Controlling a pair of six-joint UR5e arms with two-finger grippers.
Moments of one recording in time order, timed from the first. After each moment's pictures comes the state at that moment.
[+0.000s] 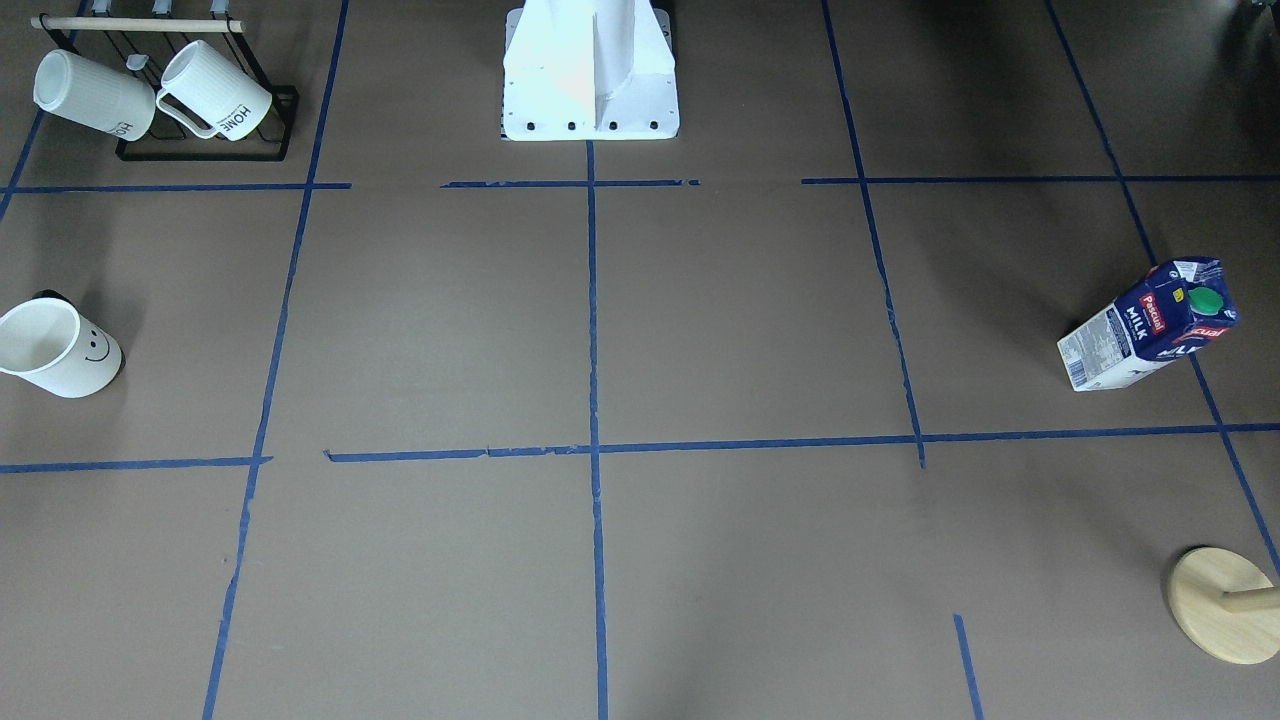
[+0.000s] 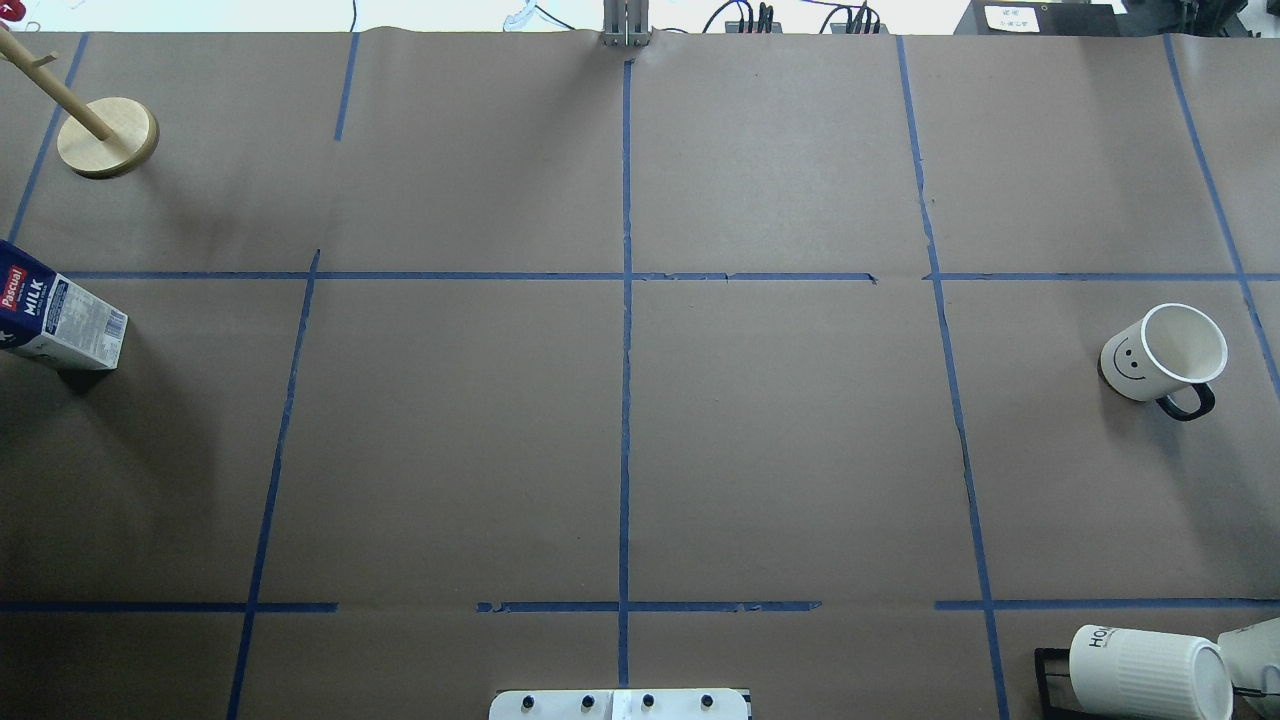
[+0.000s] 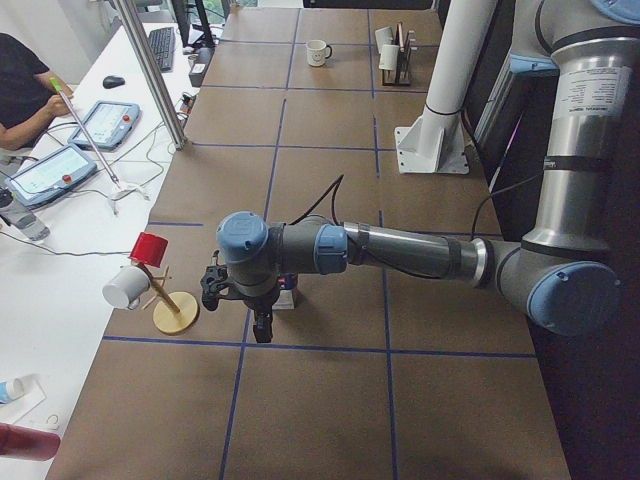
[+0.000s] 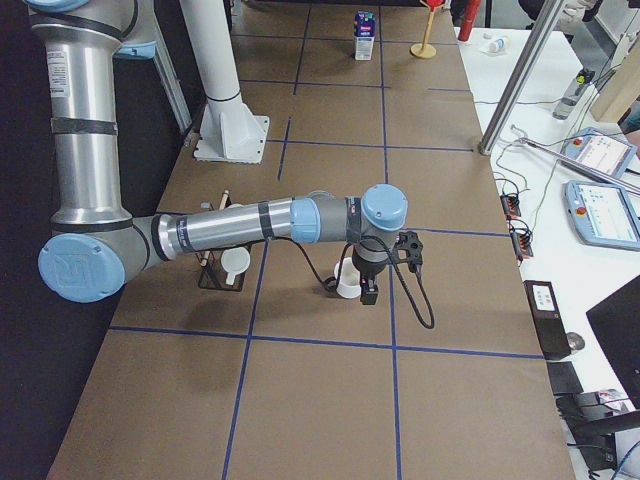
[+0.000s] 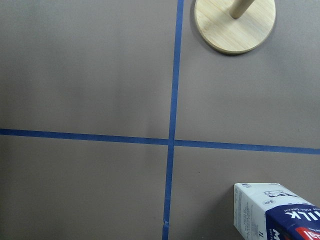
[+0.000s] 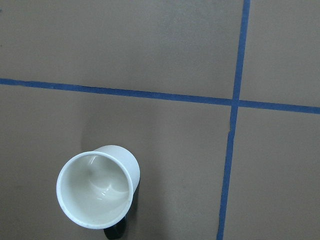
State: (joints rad) left arm -1.61 -1.62 -1.66 -1.41 -2.37 -0.04; right arm 1.49 -1.57 1.77 -1.72 2.40 0.01
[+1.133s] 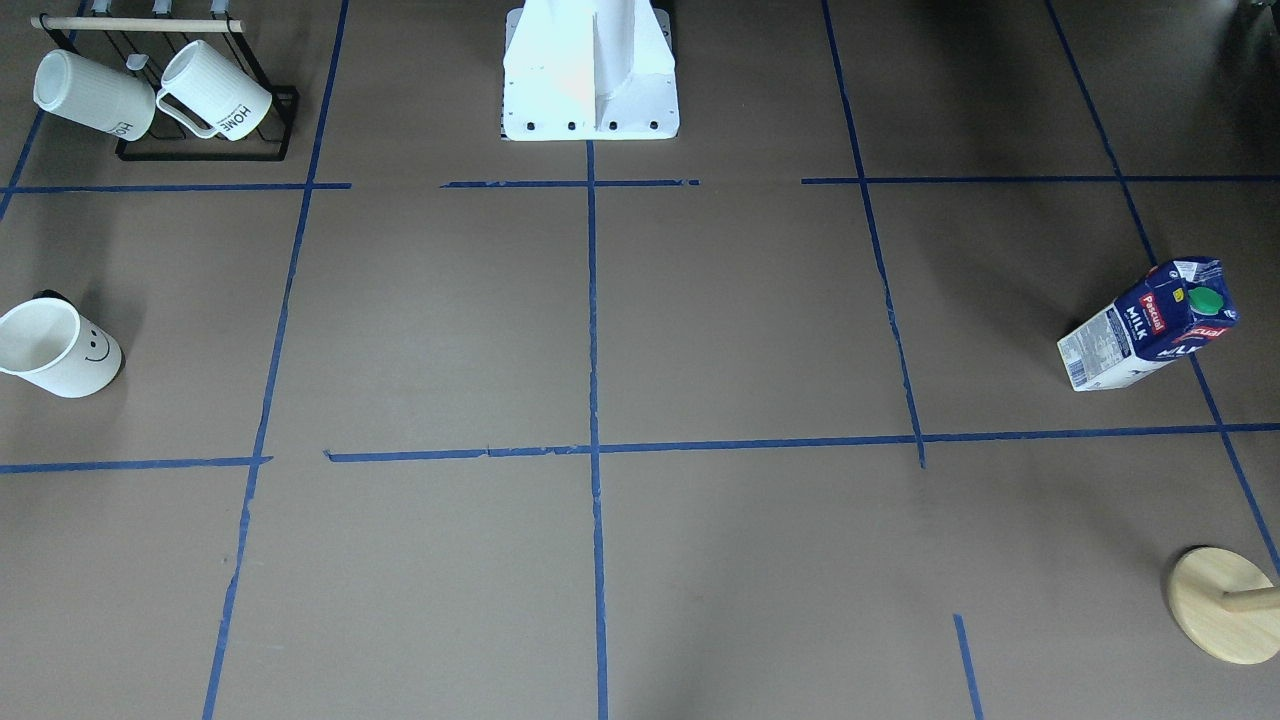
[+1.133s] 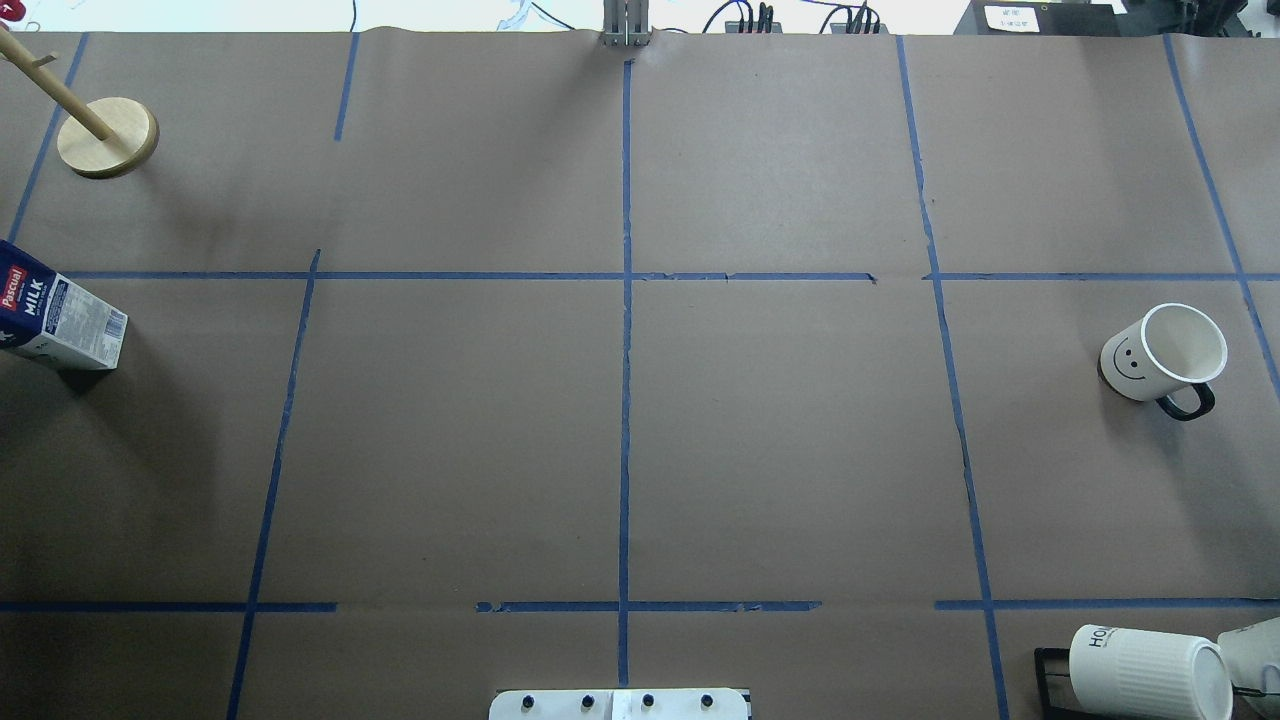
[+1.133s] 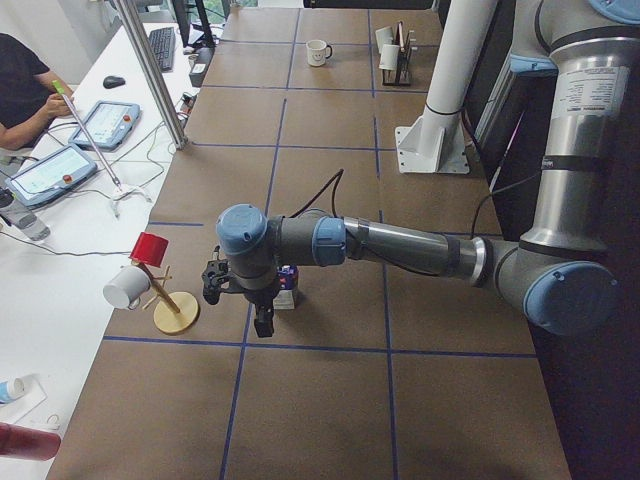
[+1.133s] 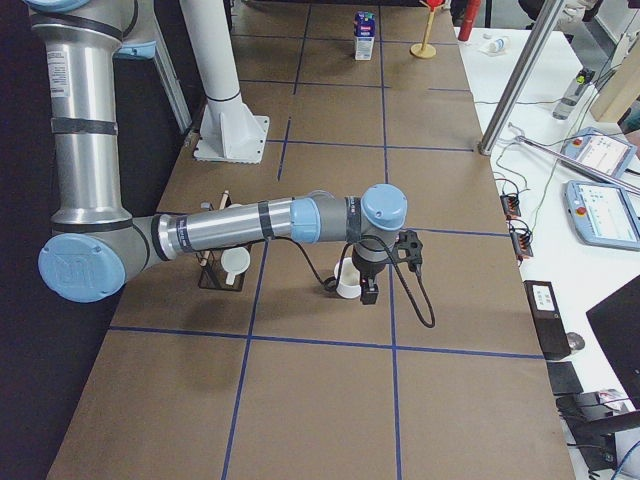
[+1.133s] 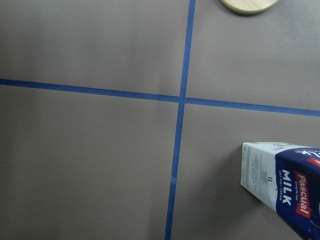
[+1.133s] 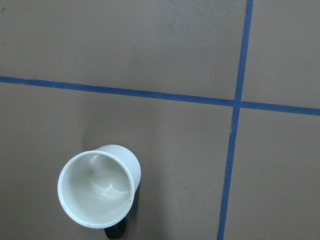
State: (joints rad) left arm -1.59 -1.62 -1.69 -1.38 -2.36 -0.05; right arm 1.49 -1.57 1.78 -1.71 2.40 0.00
